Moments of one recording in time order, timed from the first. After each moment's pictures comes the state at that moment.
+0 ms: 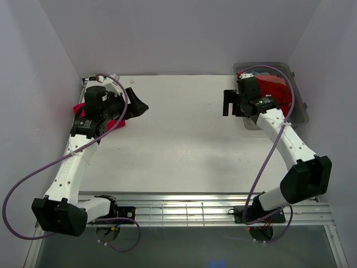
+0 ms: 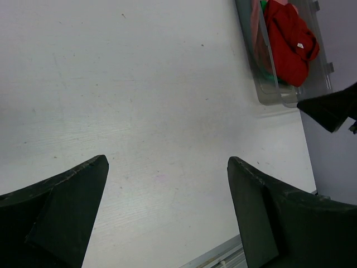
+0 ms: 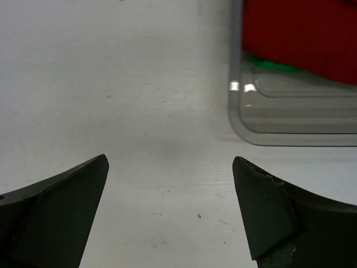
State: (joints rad) left arm -0.17 1.17 1.20 -0.48 0.34 -0.44; right arm 0.40 1.43 1.37 -0.73 0.16 0.20
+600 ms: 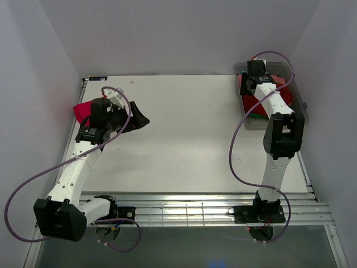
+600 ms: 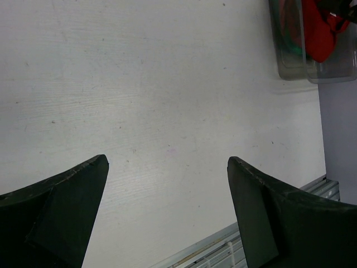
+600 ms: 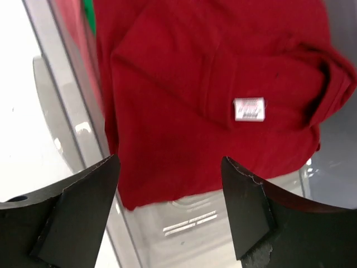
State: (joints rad) left arm -0.17 1.13 1.03 -0.46 0.36 -0.44; right arm 0.09 2.02 1.77 -0.54 0.38 0.09
